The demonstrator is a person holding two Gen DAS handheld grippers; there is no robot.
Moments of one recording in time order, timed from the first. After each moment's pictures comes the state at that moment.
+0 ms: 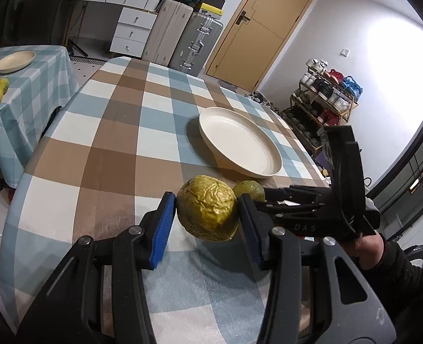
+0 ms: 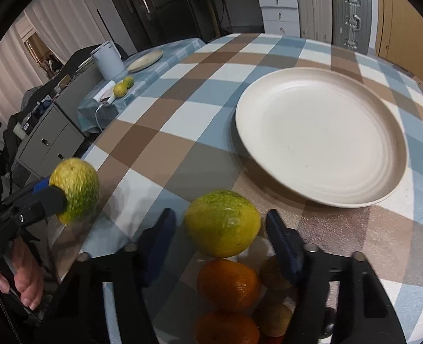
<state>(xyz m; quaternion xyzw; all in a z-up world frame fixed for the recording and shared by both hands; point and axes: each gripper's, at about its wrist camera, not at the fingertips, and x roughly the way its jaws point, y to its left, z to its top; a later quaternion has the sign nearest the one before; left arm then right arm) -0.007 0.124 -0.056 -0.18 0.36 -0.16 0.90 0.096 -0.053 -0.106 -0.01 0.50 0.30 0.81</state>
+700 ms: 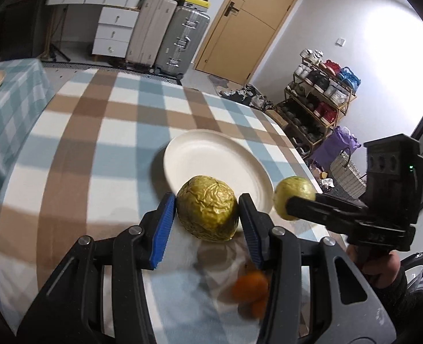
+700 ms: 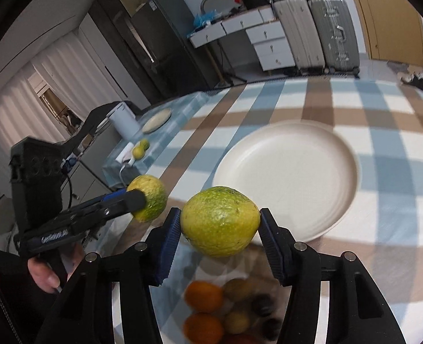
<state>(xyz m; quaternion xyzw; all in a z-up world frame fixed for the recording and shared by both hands) 0.112 0.065 -0.026 -0.15 0.37 -0.18 0.90 0.116 -0.142 -0.045 0.12 0.41 0.32 0.84</state>
